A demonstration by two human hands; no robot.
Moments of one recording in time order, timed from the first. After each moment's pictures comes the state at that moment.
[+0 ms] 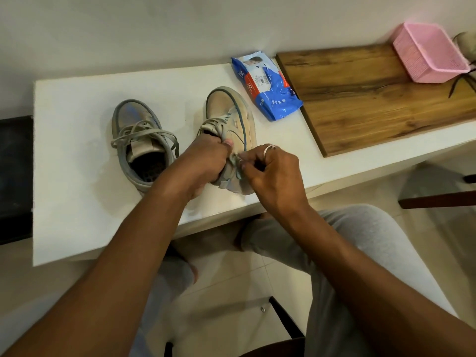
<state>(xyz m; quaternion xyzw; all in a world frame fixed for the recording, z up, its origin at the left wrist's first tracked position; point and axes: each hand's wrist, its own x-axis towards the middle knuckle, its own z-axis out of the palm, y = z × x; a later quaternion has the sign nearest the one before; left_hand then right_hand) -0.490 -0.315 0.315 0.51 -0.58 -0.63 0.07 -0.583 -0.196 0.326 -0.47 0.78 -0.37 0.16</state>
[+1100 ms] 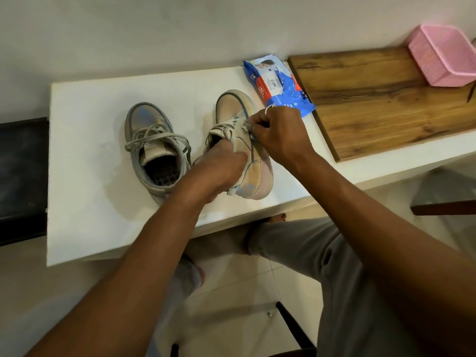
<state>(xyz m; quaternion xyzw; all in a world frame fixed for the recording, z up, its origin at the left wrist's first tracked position) -0.490 -0.307 0.326 0.52 -0.65 -0.55 0.04 -0.635 -0.276 0.332 -0.51 0.80 -0.27 0.15</state>
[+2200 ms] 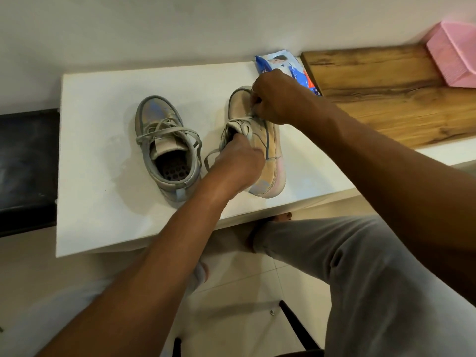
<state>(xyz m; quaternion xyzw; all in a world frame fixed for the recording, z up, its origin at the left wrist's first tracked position) -0.499 -0.300 0.337 0.53 -0.67 -0.52 0.04 -0.648 -0.348 0.356 -0.65 0.75 0.04 0.10</state>
